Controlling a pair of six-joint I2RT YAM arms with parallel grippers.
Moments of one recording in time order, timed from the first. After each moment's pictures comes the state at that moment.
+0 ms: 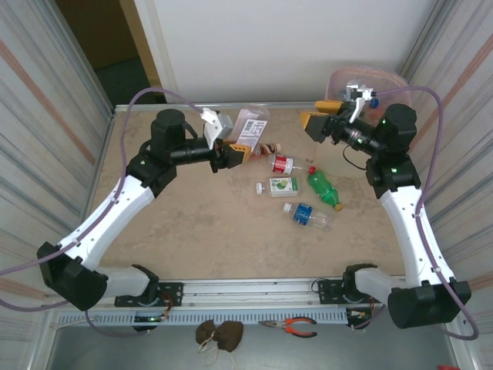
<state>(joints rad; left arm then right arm) -0.54 1.27 1.27 -0.18 0.71 0.11 0.14 1.11 1.22 -0.02 -0.83 0.44</state>
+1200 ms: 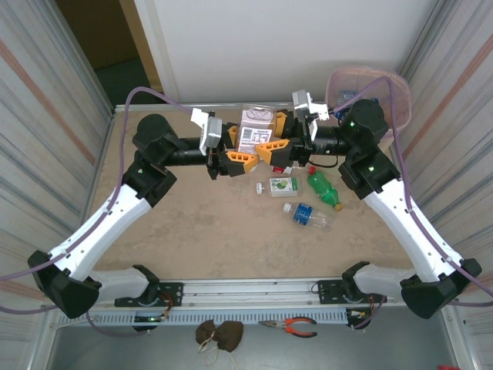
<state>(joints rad) -0.64 1.22 1.28 0.18 0.96 -0.07 0.54 1.19 1.40 0.01 -1.01 0.21</state>
